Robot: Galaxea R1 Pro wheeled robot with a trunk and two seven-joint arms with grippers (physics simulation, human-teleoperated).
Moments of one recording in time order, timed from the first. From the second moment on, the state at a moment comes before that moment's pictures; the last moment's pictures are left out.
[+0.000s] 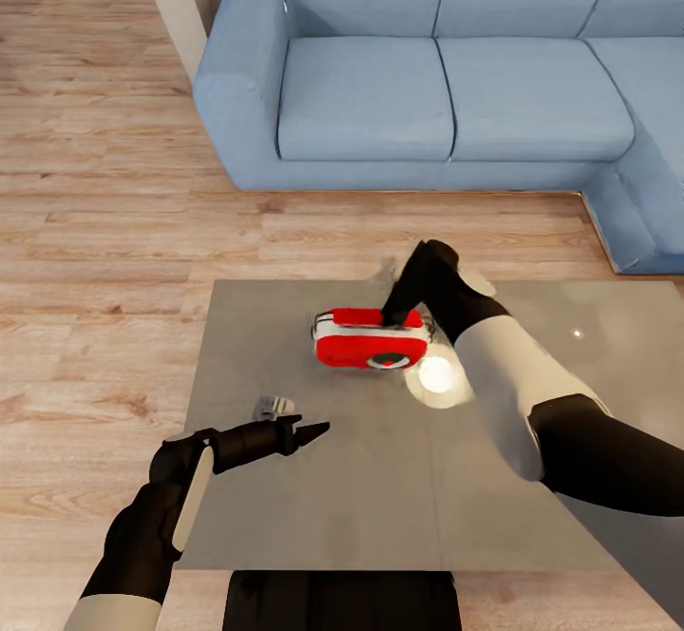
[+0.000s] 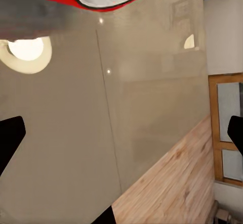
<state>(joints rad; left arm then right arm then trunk) -0.47 -0.06 0.05 -1.31 0.05 0.71 -0.84 -1.37 0.15 0.16 -0.63 1.13 0.66 1.06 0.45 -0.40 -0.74</state>
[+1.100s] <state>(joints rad) -0.47 -0.07 0.05 -1.31 0.05 0.71 -0.84 -1.37 0.05 -0.05 -0.79 1.15 0.67 1.36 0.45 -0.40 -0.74</state>
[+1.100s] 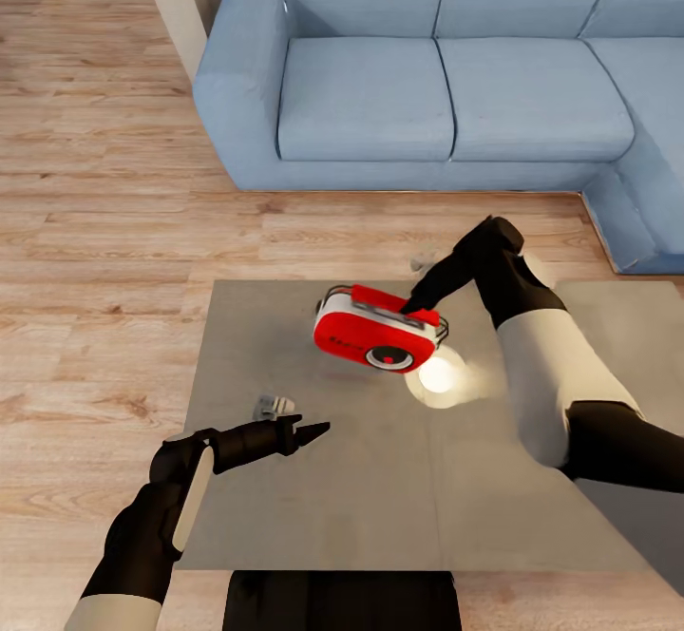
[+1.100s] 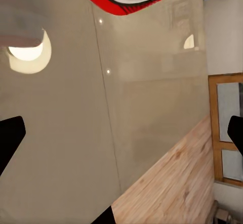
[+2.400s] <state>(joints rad) -0.47 -0.07 0.05 -1.31 0.05 0.71 -0.85 -1.24 -0.15 -0.44 -0.48 0.72 0.90 1.36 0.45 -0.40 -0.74</state>
